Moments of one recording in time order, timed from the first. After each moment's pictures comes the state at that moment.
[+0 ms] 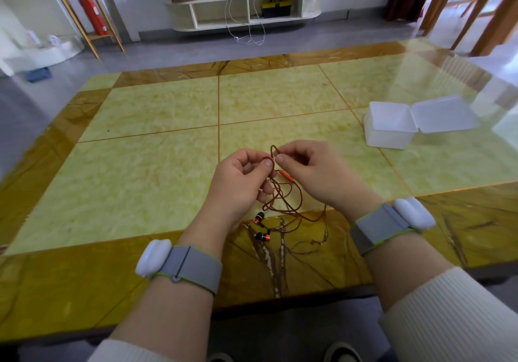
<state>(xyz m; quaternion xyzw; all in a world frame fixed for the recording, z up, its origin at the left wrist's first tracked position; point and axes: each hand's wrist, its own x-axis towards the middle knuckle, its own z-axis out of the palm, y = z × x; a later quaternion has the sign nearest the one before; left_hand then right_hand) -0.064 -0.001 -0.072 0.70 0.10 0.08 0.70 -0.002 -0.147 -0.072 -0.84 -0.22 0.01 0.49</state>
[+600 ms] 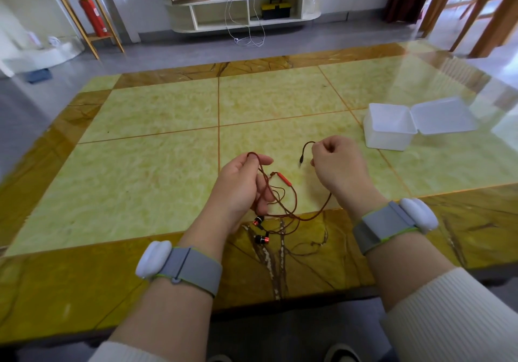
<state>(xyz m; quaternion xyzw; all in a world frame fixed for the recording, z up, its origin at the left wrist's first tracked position) -0.065 -0.003 -0.067 0.70 0.15 0.03 0.69 0.012 -0.156 -0.076 -0.87 0.03 -0.04 0.48</state>
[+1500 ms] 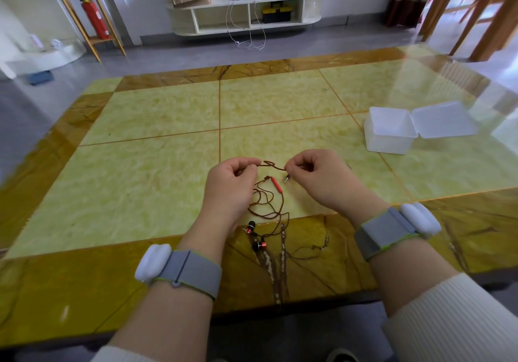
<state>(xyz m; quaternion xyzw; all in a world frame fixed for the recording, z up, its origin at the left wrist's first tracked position) -0.057 0.004 -0.075 0.76 0.20 0.15 0.59 0.001 -0.152 -0.072 -0.88 -0.14 0.06 0.44</state>
